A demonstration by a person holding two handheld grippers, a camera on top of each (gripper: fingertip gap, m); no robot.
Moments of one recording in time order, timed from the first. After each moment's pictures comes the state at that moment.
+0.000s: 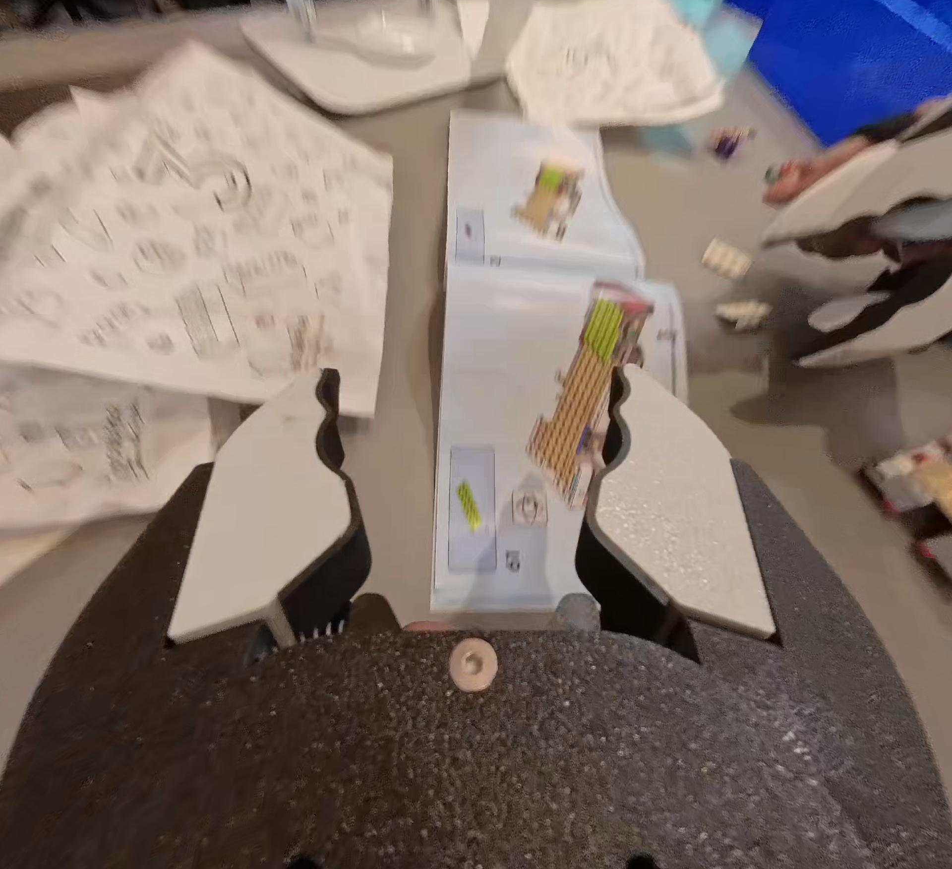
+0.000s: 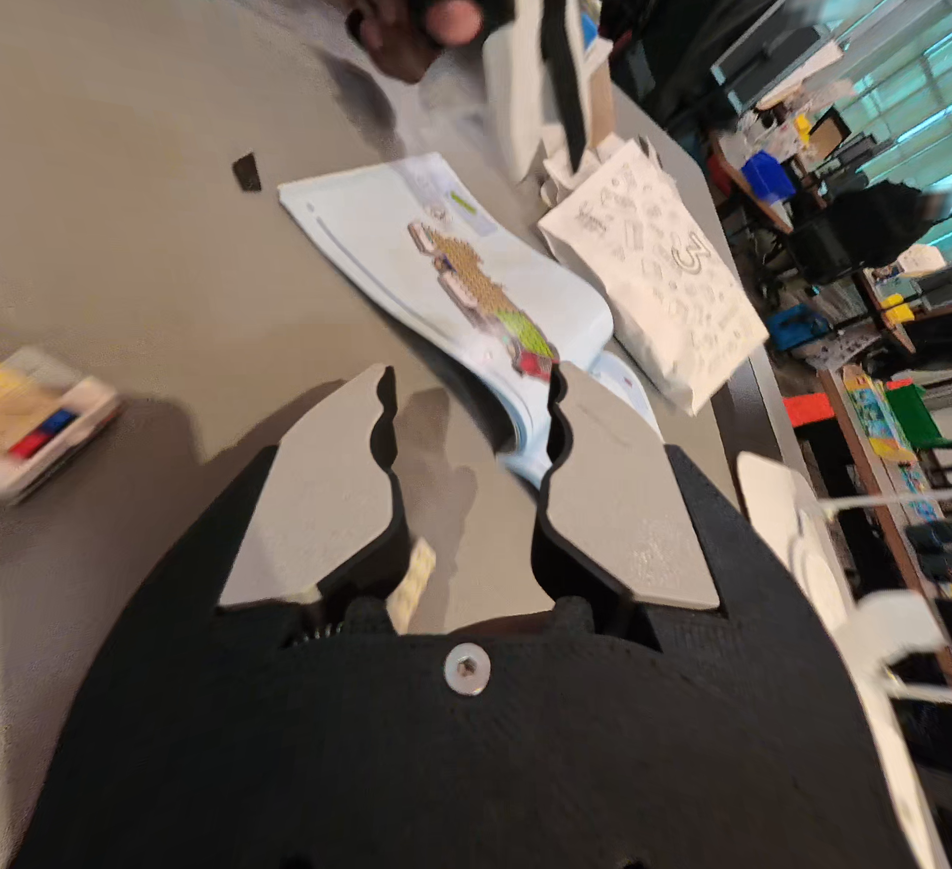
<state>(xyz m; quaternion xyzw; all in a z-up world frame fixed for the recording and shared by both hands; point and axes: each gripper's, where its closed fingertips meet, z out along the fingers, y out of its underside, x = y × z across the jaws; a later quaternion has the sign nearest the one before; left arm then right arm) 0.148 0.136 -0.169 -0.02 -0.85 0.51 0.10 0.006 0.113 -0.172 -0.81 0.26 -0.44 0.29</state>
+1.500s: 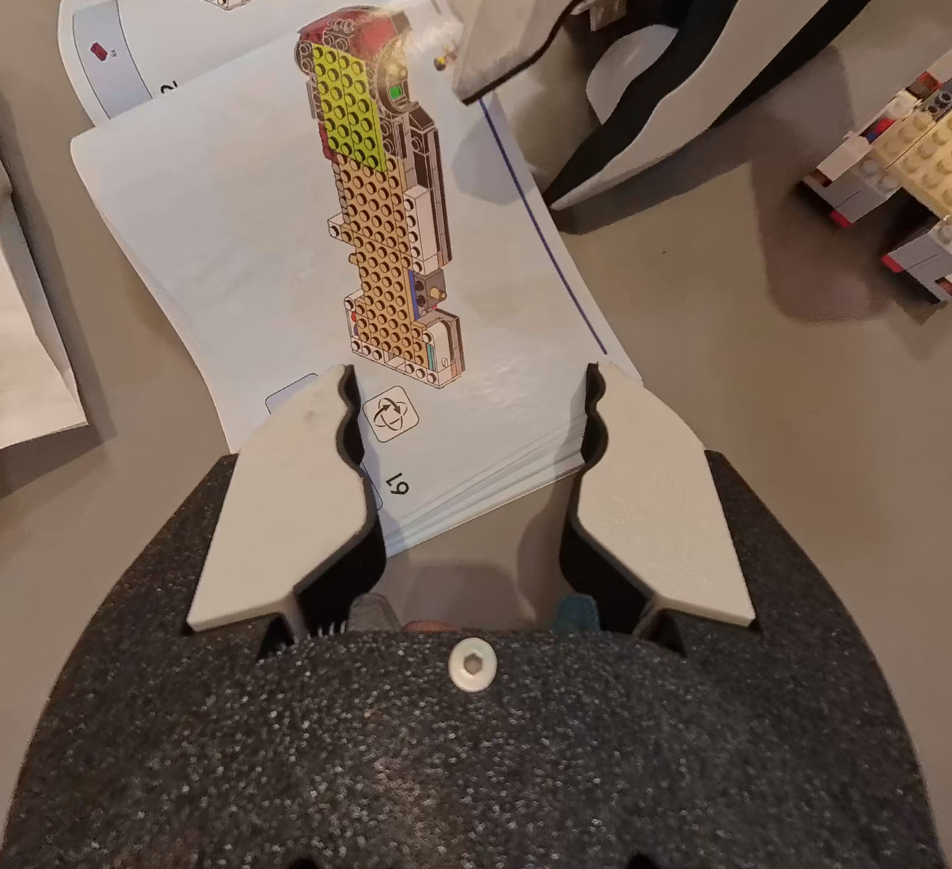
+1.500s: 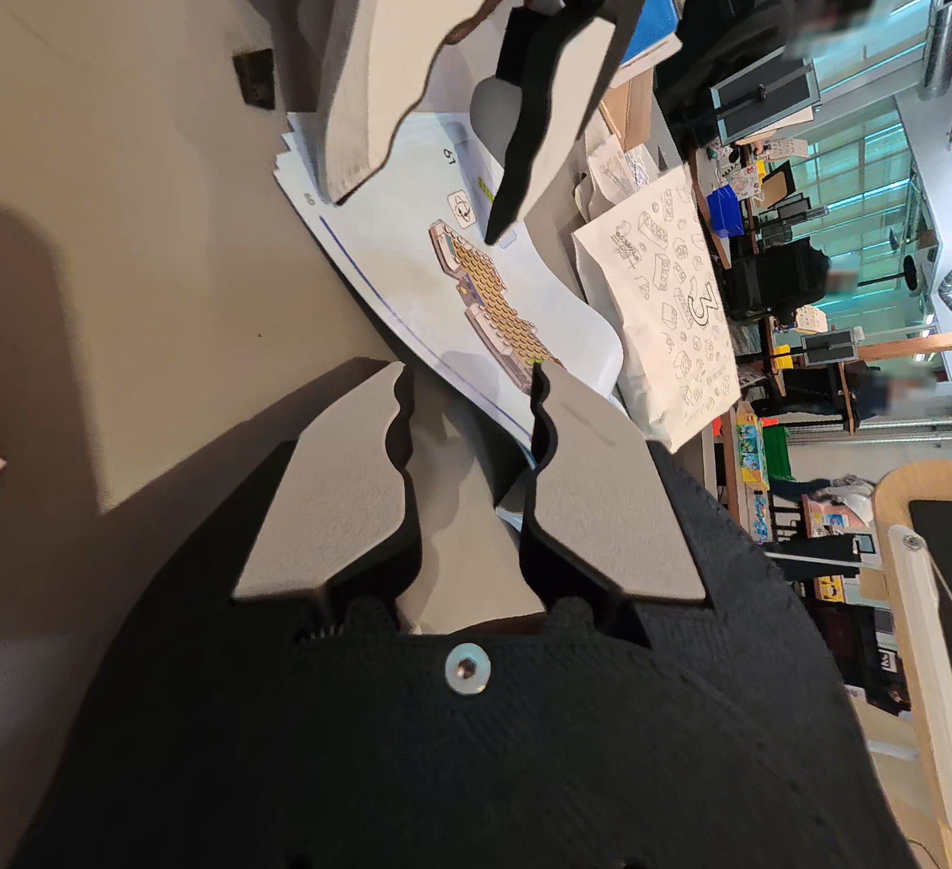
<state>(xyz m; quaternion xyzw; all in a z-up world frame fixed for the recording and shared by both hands) 0.067 0.177 -0.230 -0.24 -0.90 0.35 0.10 0.035 0.133 -0.203 -0.84 0.17 -0.48 0.18</state>
